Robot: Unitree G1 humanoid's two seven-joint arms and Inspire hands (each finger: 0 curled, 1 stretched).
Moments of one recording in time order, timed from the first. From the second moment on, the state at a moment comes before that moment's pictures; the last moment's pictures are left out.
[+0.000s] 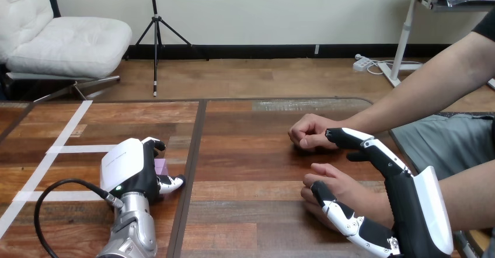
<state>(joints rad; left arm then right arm) -0.60 0.20 -0.30 1.29 0.52 -0.10 0.60 0.42 -0.13 0.00 -0.16 -0.48 -0.67 -0.19</state>
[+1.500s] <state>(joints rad) -0.60 0.21 -0.31 1.29 0.53 -0.10 0.59 0.42 -0.13 0.00 -0.17 -0.47 -0.66 -0.17</state>
